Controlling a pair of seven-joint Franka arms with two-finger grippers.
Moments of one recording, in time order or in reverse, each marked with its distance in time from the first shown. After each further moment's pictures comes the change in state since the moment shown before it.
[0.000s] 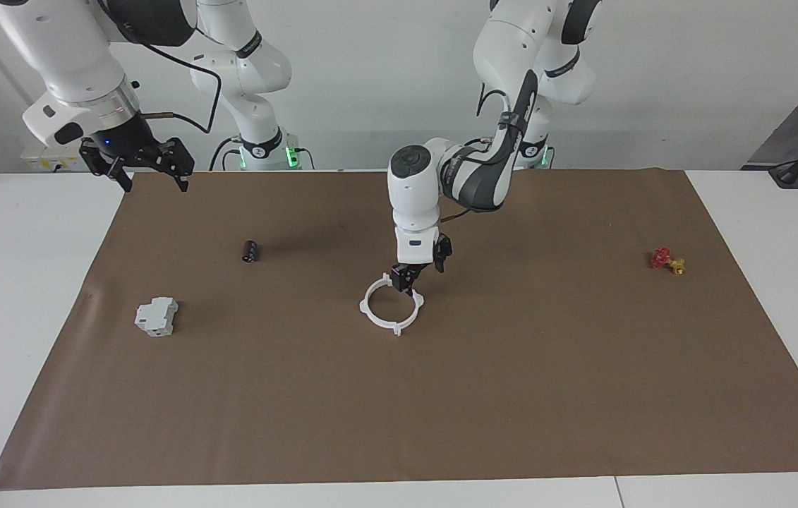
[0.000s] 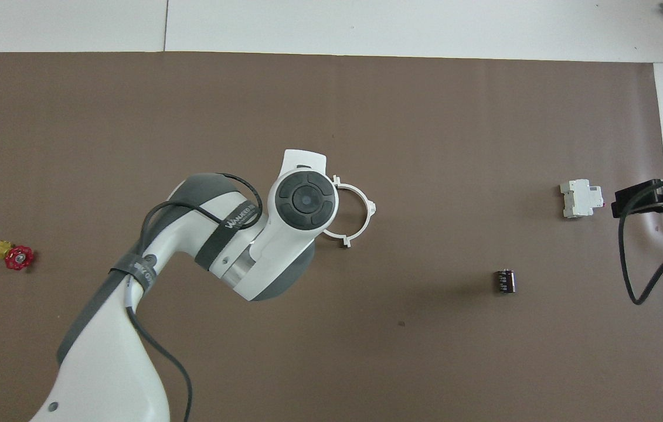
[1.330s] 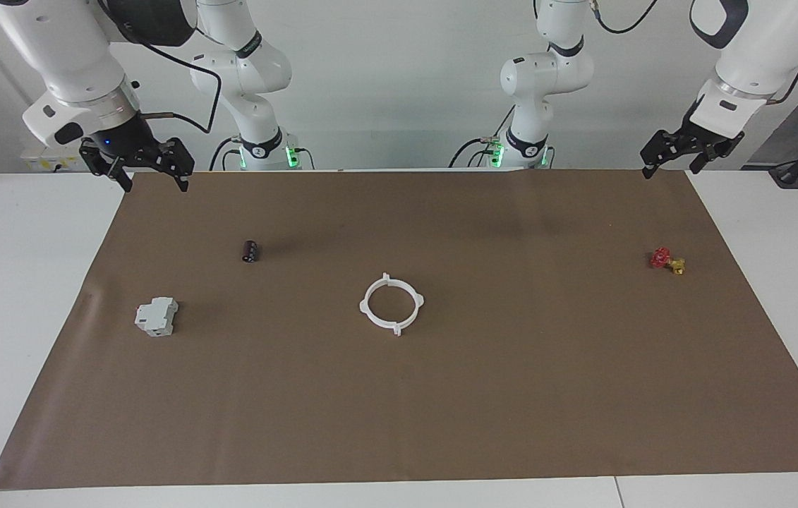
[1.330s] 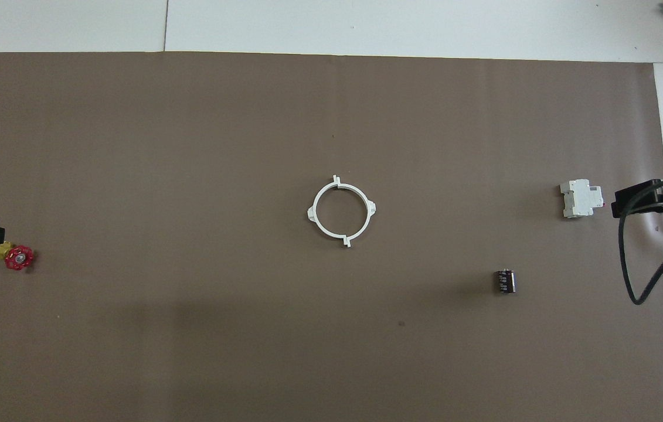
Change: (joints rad) left arm 0.701 -0.443 -0.039 -0.002 -0.131 -0.517 1.307; right arm 0.000 0.000 0.000 0.000 0.000 0.000 0.000
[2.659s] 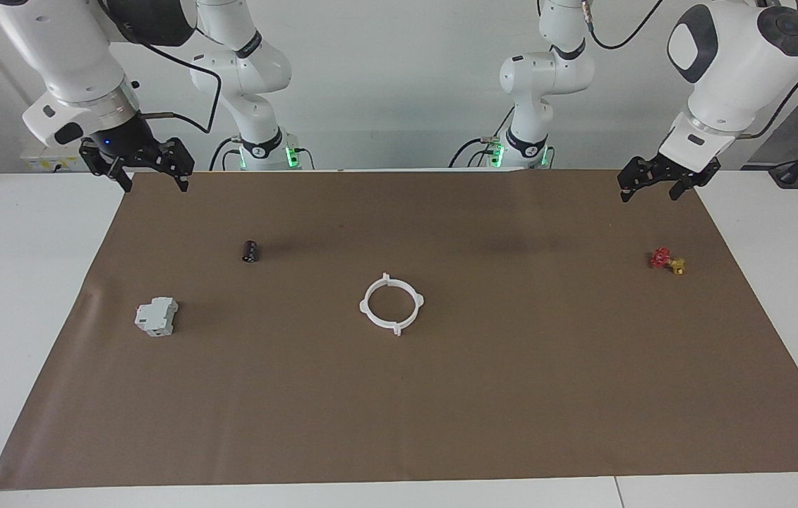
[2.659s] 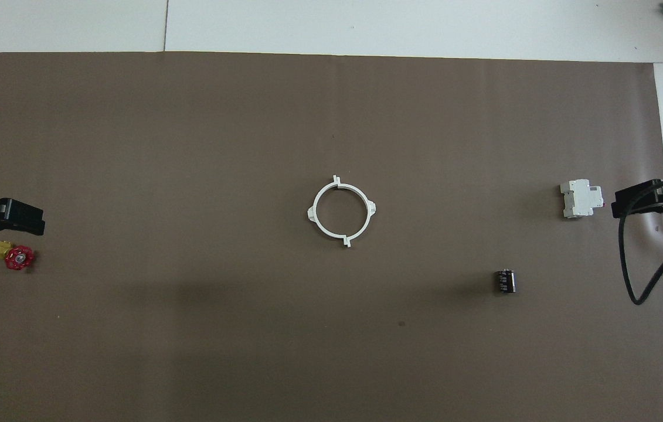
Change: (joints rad) left arm -0.079 0.105 0.021 0.046 0.000 0.046 0.003; right arm 0.000 0.000 0.000 0.000 0.000 0.000 0.000
